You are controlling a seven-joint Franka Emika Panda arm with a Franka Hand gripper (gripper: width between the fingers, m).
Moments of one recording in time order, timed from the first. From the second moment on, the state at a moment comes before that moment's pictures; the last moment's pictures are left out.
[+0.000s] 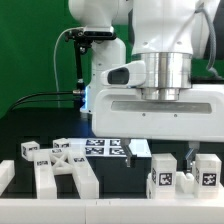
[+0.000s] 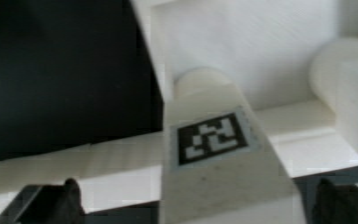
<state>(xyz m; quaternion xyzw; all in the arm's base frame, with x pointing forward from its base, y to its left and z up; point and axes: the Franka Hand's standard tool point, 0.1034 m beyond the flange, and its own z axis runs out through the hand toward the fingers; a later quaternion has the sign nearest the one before) 0.609 0.047 0.071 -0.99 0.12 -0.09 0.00</state>
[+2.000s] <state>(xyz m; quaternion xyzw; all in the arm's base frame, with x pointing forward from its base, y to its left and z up) 0.602 0.047 0.068 -0.61 0.79 -0.01 0.05</state>
